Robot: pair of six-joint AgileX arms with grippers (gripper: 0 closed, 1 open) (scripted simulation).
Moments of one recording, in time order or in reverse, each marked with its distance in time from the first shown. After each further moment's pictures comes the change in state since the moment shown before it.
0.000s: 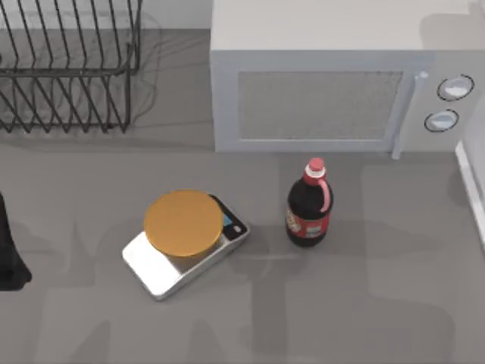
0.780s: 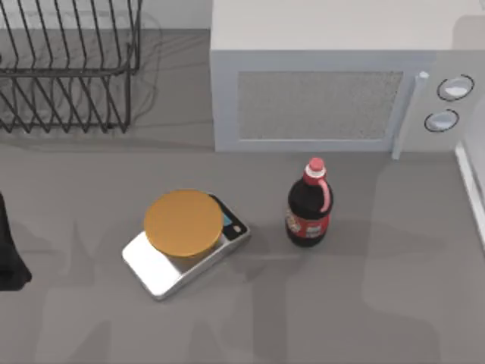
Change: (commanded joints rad) left arm 0.000 0.000 0.000 0.000 0.000 0.000; right arm 0.007 -0.085 -0.311 0.206 -0.001 0.000
